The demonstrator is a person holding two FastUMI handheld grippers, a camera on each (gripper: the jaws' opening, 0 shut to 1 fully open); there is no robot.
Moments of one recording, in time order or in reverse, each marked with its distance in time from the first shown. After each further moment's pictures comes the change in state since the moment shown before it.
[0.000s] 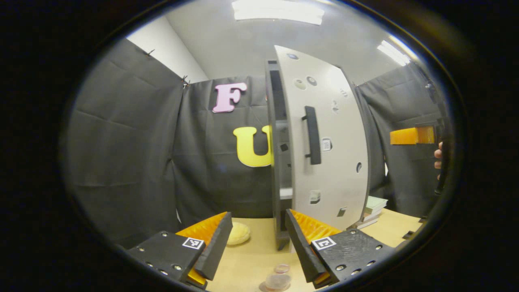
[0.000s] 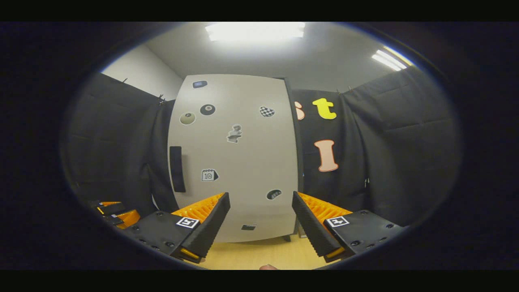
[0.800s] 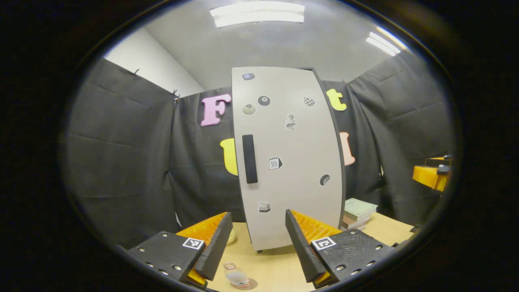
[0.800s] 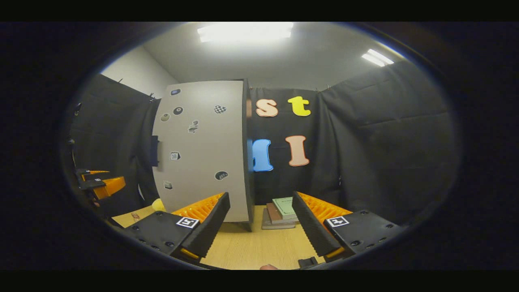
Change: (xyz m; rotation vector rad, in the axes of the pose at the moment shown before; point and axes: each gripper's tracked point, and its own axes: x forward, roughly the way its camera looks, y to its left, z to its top) left arm -0.045 -0.121 0.052 0.071 -0.014 0.045; right arm -0.067 -0.129 -0.036 -0.006 0.008 -0.062
